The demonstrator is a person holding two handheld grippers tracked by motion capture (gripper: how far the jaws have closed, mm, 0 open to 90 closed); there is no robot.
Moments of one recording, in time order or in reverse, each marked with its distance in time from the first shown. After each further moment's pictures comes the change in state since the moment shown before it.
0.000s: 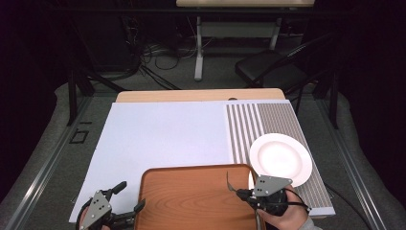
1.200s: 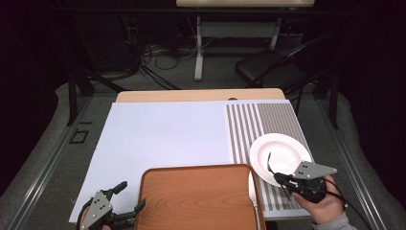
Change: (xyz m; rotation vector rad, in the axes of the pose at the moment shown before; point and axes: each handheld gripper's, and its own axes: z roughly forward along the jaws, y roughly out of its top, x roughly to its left) left arm -0.001 0.000 0.001 0.002 0.002 0.000; right arm -0.061 -0.048 -0.057 -0.009 -0.224 0.158
